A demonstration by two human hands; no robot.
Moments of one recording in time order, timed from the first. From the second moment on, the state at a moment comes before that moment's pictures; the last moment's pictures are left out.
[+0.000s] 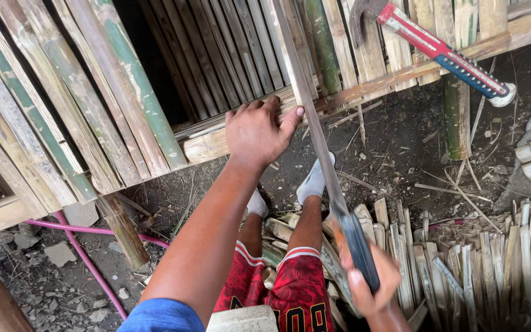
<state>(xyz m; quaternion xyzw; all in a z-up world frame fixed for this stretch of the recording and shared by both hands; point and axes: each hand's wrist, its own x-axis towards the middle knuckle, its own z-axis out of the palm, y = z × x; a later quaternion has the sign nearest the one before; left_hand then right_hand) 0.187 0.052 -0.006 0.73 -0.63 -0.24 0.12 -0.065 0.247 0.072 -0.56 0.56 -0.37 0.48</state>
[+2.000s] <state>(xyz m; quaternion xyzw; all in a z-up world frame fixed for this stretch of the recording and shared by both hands) 0.187 0.061 -0.012 0.71 -0.67 -0.21 0.12 -0.066 0.208 0.009 -0.59 0.53 -0.43 0.43</state>
